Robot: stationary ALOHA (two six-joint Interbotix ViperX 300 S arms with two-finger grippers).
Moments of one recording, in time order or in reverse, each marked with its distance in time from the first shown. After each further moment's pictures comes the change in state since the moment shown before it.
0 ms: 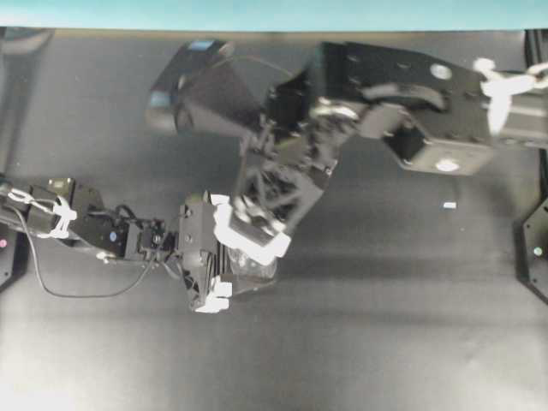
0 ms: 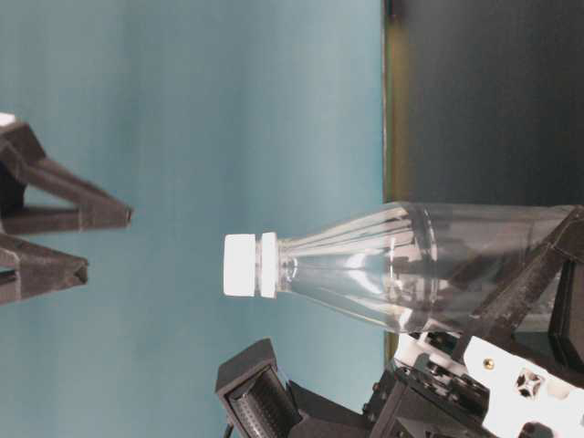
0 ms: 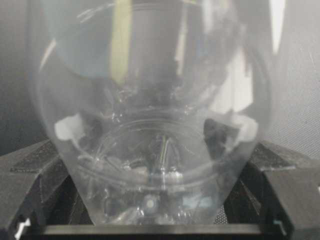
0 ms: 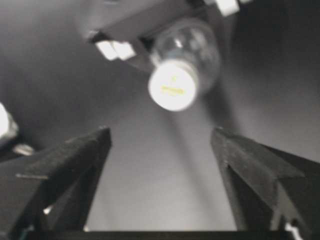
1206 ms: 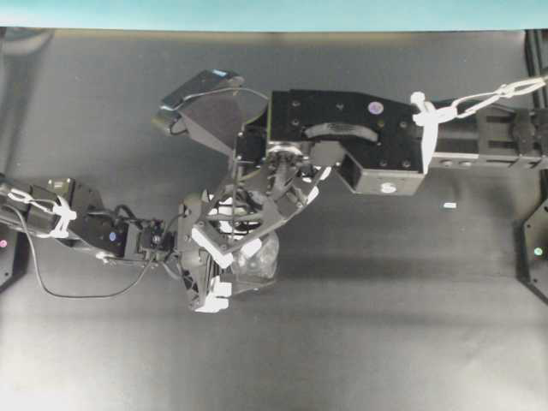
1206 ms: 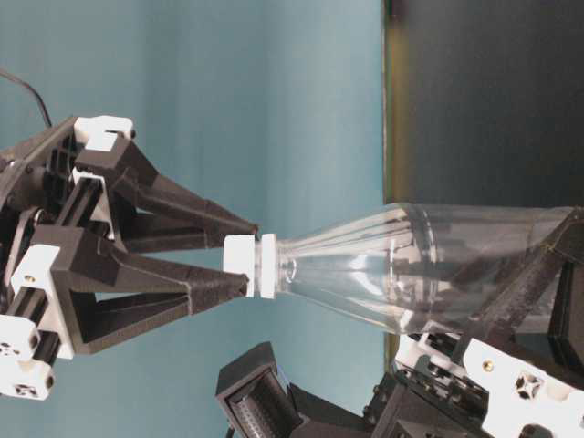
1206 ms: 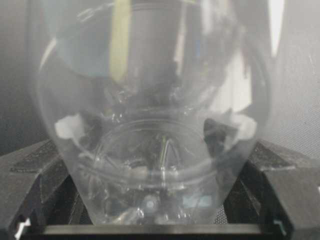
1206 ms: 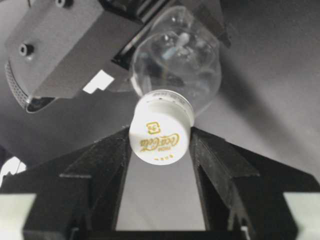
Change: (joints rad) left arm -0.002 -0.002 0.005 0.000 0.000 0.003; right arm 0.000 0.075 0.132 0.000 -0.101 0.170
